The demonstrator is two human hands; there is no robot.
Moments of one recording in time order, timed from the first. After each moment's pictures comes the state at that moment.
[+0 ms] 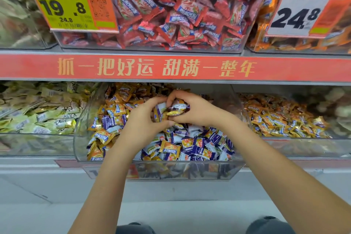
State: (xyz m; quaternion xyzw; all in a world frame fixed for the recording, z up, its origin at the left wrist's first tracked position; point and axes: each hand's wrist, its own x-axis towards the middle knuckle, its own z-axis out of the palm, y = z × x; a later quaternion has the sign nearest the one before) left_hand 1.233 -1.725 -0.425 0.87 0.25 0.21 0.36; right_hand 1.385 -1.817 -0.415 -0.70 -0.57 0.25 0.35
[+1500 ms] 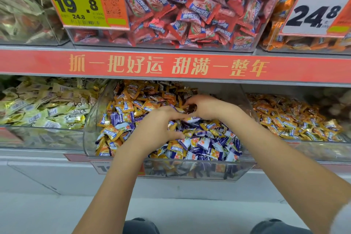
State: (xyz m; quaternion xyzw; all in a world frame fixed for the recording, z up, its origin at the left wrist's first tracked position) left_hand 1.237 -1.727 -0.433 0.94 0.18 0.08 0.28; right_hand 1.403 -1.797 -0.417 -0.82 -0.53 0.20 0.04
